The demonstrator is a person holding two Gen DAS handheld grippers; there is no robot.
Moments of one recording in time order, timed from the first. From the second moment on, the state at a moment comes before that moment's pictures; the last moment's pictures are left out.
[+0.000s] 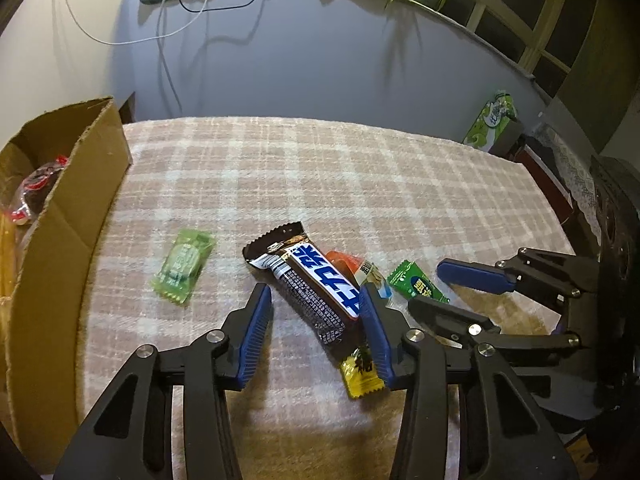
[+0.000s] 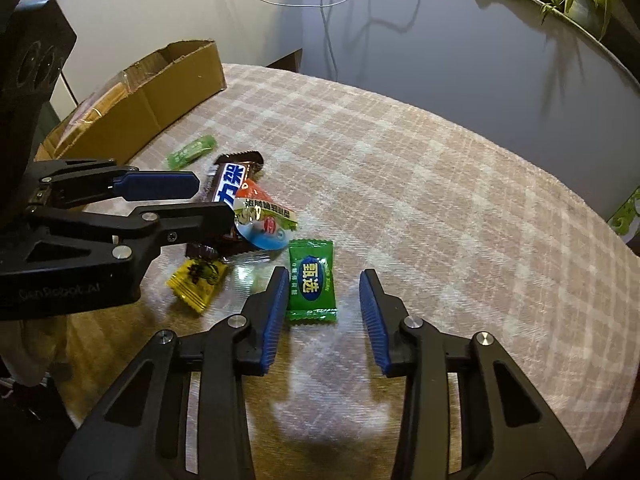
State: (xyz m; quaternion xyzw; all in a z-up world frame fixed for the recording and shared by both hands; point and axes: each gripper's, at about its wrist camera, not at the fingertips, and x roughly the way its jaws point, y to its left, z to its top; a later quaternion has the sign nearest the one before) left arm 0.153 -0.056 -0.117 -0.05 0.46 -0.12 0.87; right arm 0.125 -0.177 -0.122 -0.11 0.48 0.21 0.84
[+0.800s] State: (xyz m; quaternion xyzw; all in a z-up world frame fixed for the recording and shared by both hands) left arm 0.160 -0.062 -0.125 -0.01 0.46 -0.11 0.88; right arm 0.130 -0.182 -0.120 -0.11 0.47 0.20 0.85
